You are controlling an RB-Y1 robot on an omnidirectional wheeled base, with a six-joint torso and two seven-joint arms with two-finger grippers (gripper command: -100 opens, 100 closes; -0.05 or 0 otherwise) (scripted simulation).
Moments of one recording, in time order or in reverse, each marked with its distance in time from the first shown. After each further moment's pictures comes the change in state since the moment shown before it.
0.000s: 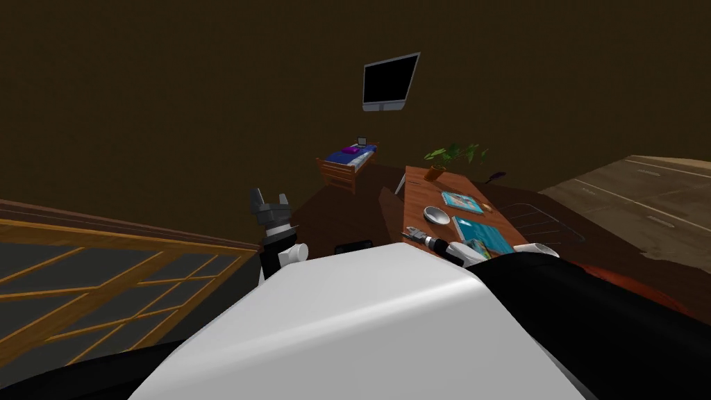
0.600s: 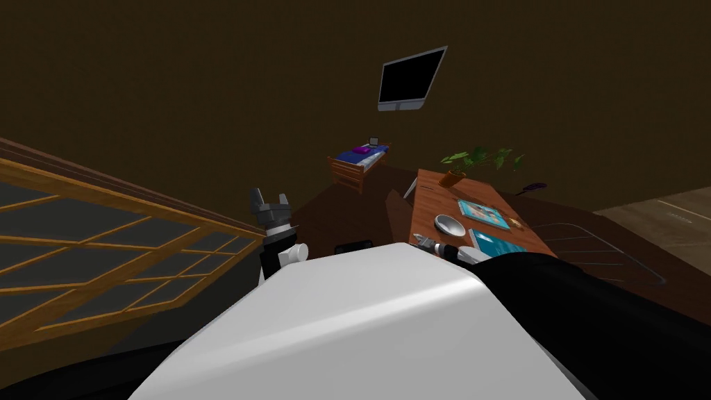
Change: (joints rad) left arm 0.000 0.000 0.000 0.000 0.000 0.000 0.000; right arm 0.029 -0.091 0.041 0.104 0.145 -0.014 0.023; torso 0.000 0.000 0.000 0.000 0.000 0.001
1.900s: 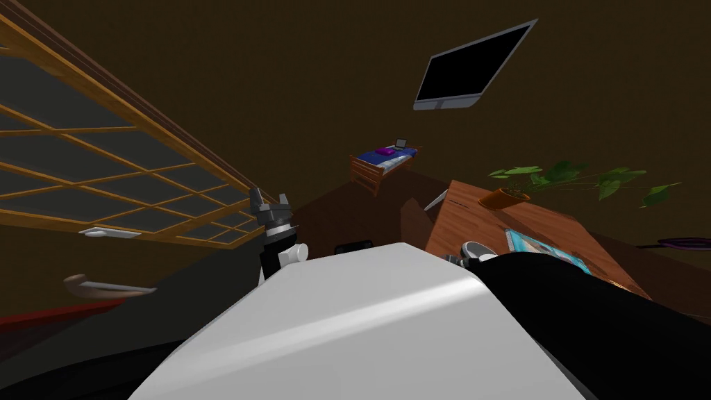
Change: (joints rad) left arm 0.000 0.000 0.000 0.000 0.000 0.000 0.000; right arm -0.005 -0.162 0.142 0.258 0.262 -0.046 0.087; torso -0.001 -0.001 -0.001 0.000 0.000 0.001
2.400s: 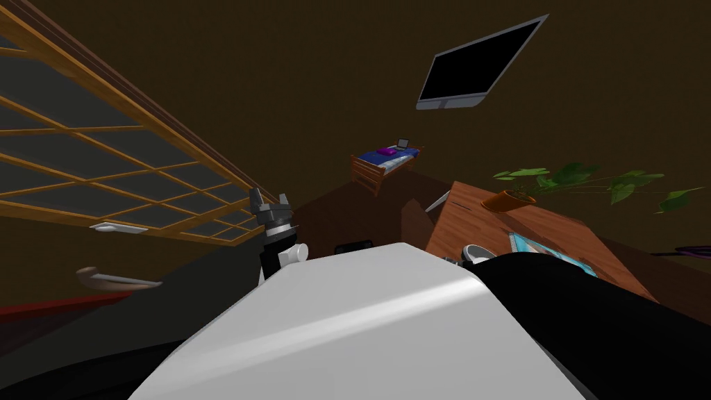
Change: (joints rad) left arm 0.000 0.000 0.000 0.000 0.000 0.000 0.000; right arm -0.010 0.055 0.032 0.013 0.006 0.055 0.003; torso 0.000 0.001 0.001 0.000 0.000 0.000
